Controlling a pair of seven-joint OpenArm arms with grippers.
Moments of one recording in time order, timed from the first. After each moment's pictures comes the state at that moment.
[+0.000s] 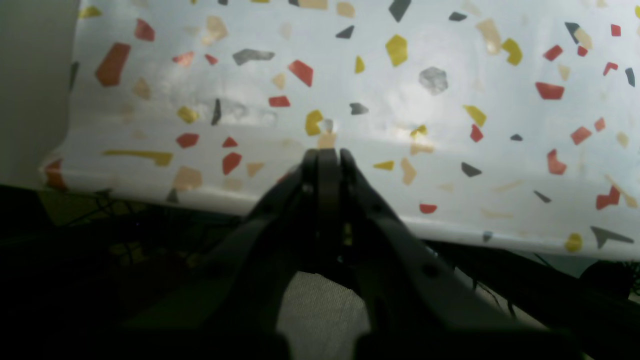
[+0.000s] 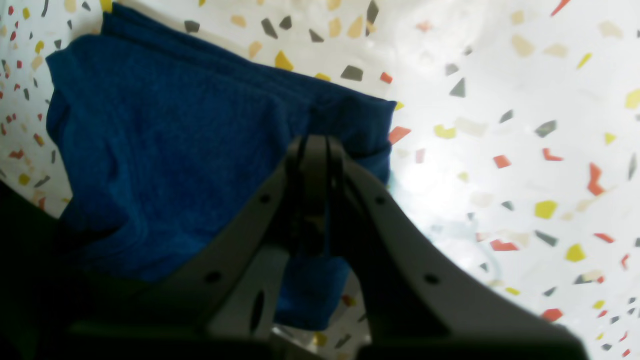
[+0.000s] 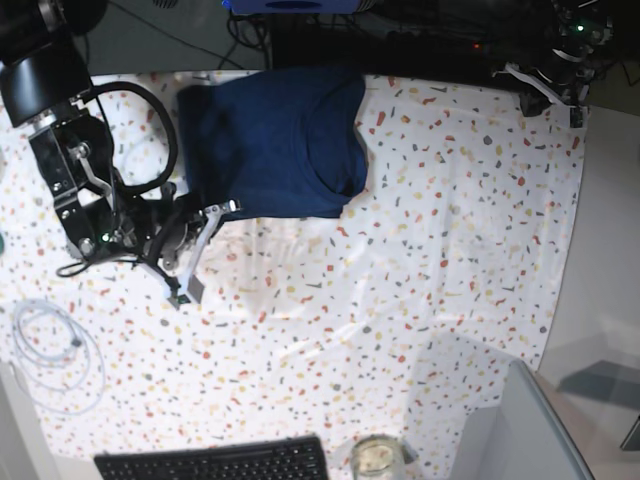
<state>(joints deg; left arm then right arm) 31.3 -11.0 -32.1 82.0 -10.6 -28.3 18.0 8.9 18.8 -23.0 85.5 34.0 0.4 -65.0</state>
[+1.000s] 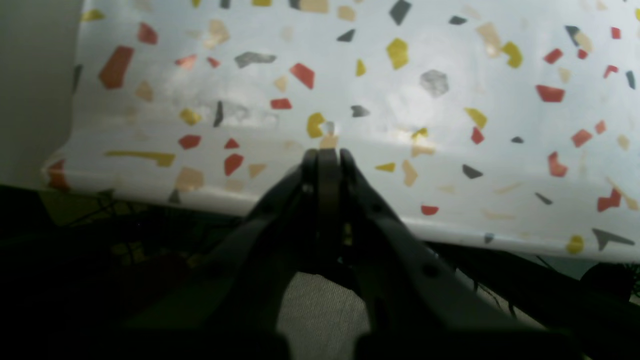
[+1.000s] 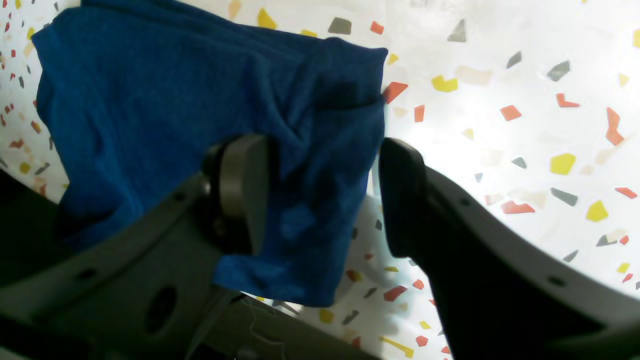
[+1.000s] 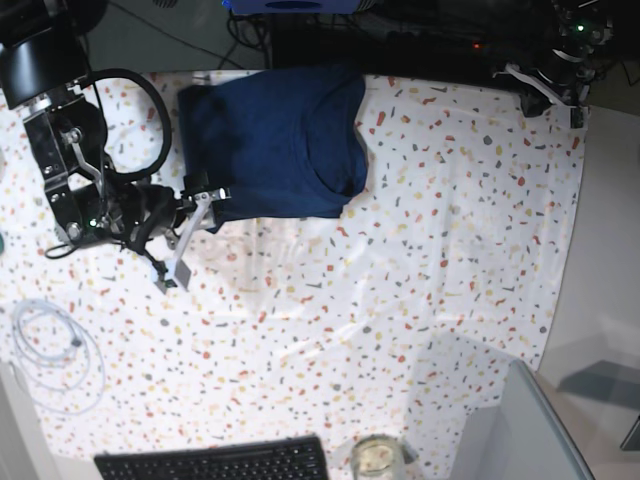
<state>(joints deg) 31.2 -11.0 -32.1 82.0 -10.6 -28.3 17.9 4.4 18.6 -18.8 88.4 34.0 0.4 -68.0</state>
